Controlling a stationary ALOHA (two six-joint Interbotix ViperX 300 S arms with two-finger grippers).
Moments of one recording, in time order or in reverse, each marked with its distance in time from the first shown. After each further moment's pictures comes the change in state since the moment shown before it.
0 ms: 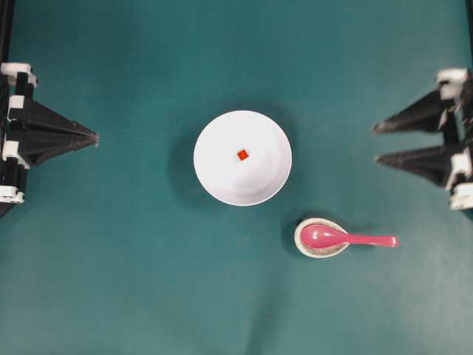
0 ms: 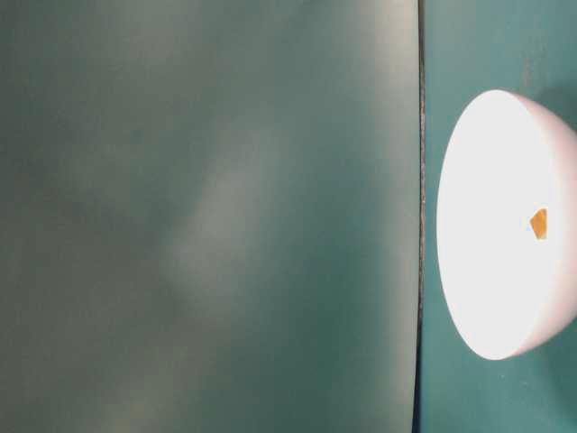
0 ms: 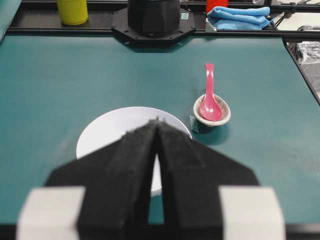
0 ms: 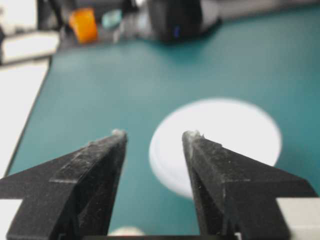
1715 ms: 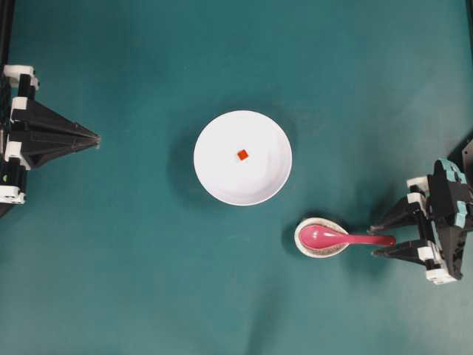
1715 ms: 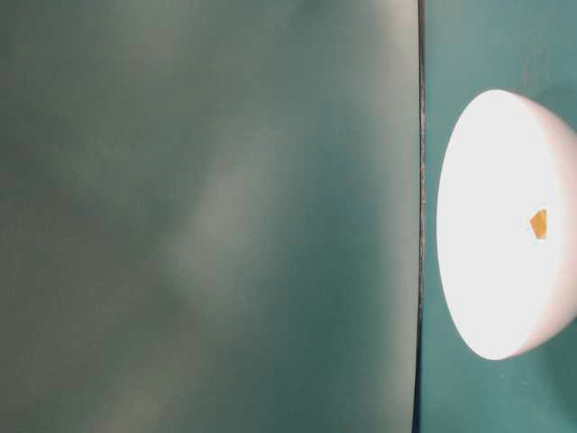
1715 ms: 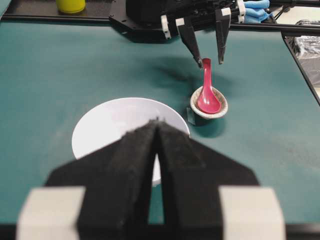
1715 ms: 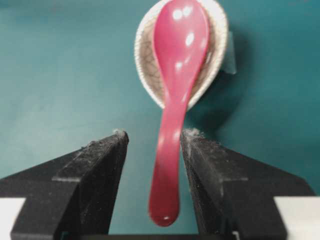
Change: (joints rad) left arm 0.000 0.006 0.000 0.000 0.021 -0.026; right arm 0.575 0.600 0.213 0.583 -0.549 -0.127
